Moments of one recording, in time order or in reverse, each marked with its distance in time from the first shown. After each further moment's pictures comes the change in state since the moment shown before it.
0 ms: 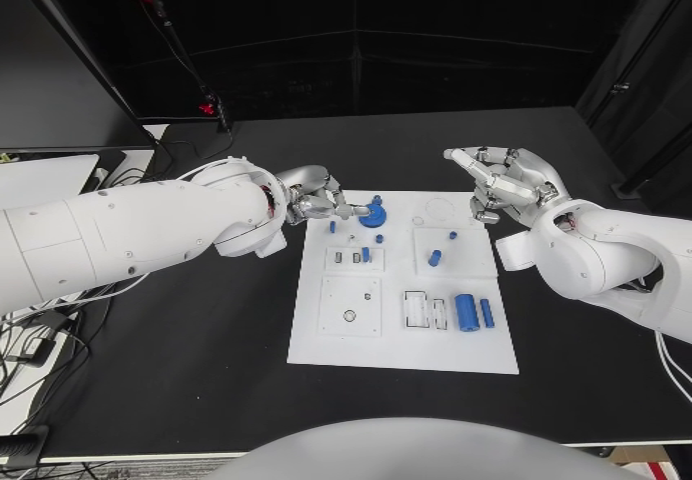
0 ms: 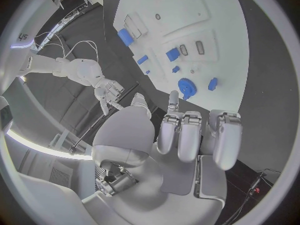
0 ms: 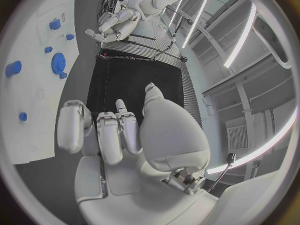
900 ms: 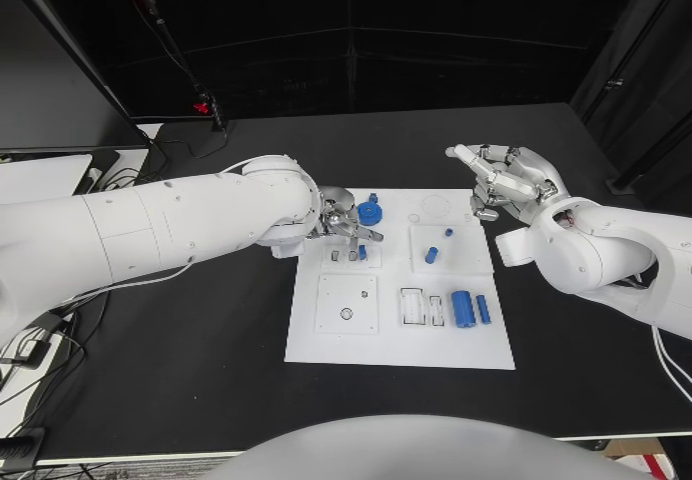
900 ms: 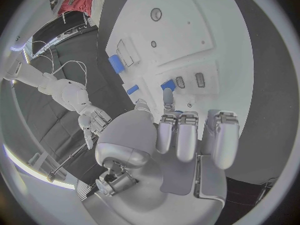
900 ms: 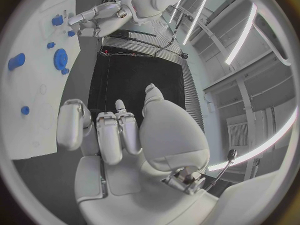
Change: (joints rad) left arm -0.011 0.169 0.000 -0.126 -0.043 0.266 -0.183; left_hand -0.017 0.103 -0.047 -0.001 0.006 0.082 -0.066 0.102 0.202 -0.001 -0.053 0.000 0.000 0.003 -0.046 0.000 0.000 0.000 0.000 -0.047 0.000 0.000; right arm -0.007 0.005 -0.001 -0.029 0.027 0.014 0.009; right_hand -0.007 0.014 -0.019 -0.001 0.001 -0.030 0.013 0.056 0.004 -0.003 0.011 0.016 0.000 -0.002 0.006 0.000 0.000 0.000 -0.018 0.011 -0.020 0.000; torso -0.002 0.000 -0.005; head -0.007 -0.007
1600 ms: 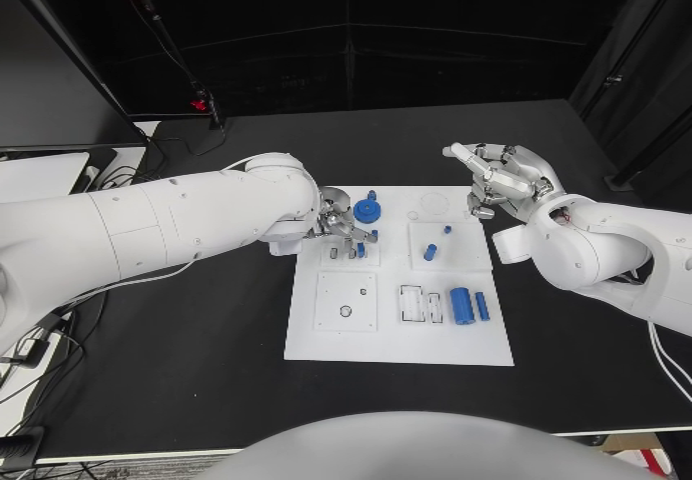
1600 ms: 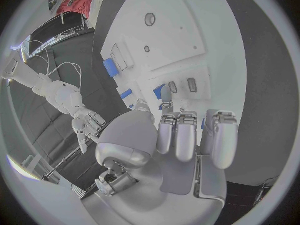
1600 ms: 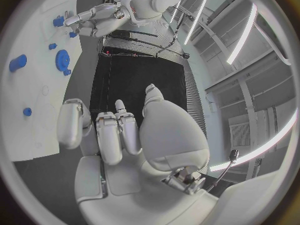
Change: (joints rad) left arm -0.007 0.027 0.000 -0.040 -0.002 0.051 -0.046; left_hand 0.014 0.024 -0.025 -0.001 0.004 0.087 -0.015 -0.080 0.017 0.001 -0.018 0.008 0.002 -0.004 -0.019 0.000 0.000 0.000 0.000 -0.017 0.000 0.000; right arm -0.002 0.003 0.000 -0.004 0.002 0.002 -0.017; right_hand -0.004 0.004 -0.006 -0.001 0.004 -0.013 0.001 0.017 0.001 0.003 0.003 0.000 0.000 0.002 0.002 0.000 0.000 0.000 -0.007 0.007 -0.012 0.000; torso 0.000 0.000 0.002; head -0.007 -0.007
